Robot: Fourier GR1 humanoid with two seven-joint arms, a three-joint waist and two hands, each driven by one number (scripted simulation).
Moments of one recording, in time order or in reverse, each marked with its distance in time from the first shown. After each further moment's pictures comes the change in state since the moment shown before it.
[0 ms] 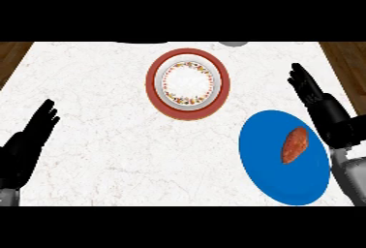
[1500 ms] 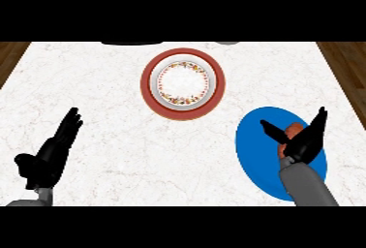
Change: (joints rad) left arm -0.032 -0.135 -0.031 0.239 -0.061 -0.042 -0.303; right arm -0.016 0.338 -0.079 0.474 0.760 -1.074 0.534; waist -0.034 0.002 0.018
